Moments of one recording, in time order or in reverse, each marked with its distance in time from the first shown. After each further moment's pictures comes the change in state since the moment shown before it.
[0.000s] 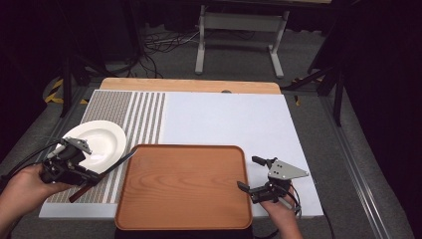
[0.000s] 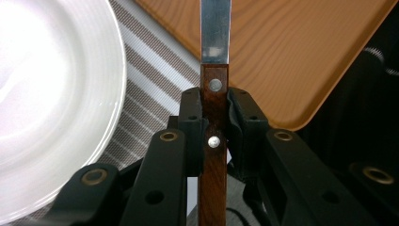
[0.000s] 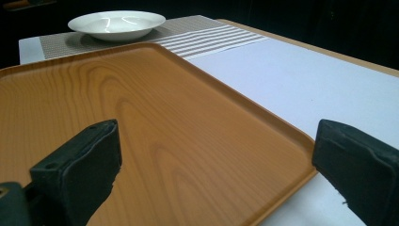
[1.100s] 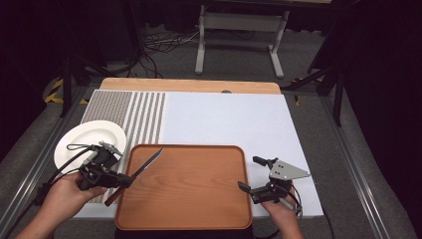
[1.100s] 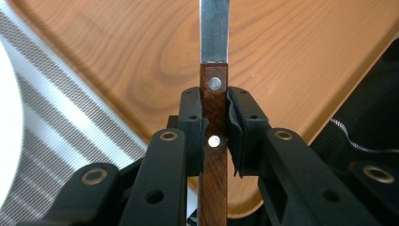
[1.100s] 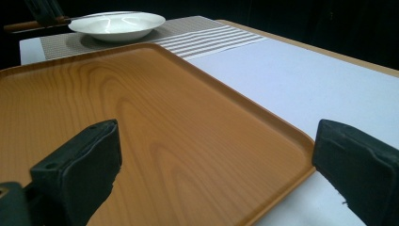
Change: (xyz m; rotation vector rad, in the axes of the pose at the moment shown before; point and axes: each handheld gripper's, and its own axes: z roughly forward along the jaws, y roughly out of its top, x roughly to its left) left arm -0.041 0.037 0.048 -0.081 -0.021 -0.113; right arm 0.000 0.000 -0.003 -0.002 0.000 0.003
